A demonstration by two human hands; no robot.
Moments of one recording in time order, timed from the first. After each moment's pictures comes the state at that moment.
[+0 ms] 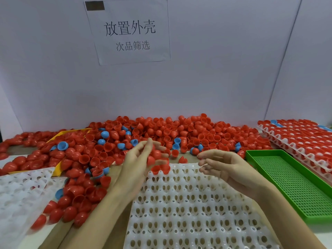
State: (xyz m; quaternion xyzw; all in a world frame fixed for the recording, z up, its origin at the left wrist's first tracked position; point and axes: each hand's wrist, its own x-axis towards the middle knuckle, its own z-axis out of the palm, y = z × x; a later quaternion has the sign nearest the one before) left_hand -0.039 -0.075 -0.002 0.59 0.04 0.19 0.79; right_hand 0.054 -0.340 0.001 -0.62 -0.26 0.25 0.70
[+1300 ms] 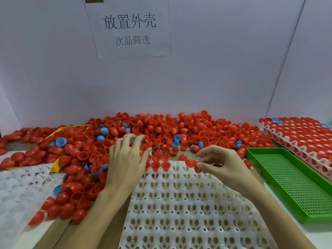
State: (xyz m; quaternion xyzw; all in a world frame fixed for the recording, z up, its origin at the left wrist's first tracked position) left_hand -0.050 -0.055 -0.009 0.92 0.09 0.36 0.10; right_hand 0.038 -0.324 0.001 -0.79 -0.31 0.02 0.53
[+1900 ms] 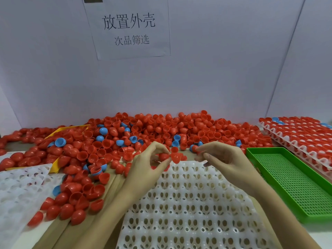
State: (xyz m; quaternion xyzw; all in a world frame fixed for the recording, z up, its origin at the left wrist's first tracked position) left_hand -0.044 -0.086 -0.015 0.84 -0.05 0.26 0.48; right_hand 0.041 -0.333 0.007 -0.76 -0.36 0.00 0.54
